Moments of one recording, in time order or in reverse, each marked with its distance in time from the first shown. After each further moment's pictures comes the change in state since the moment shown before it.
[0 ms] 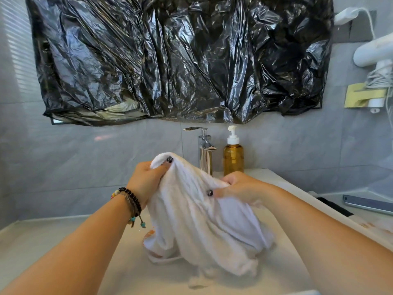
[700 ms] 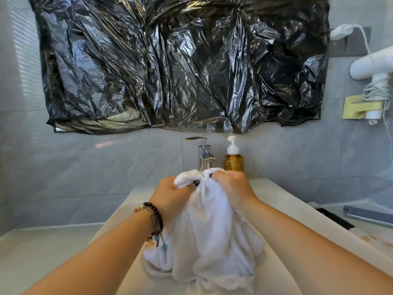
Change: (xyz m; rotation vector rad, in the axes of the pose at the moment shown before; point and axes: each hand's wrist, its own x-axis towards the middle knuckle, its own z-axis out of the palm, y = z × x) left_hand -0.013 -0.002 0.040 0.110 -0.099 0.003; right_hand 0.001 -0.025 0.025 0.539 0.465 -0.128
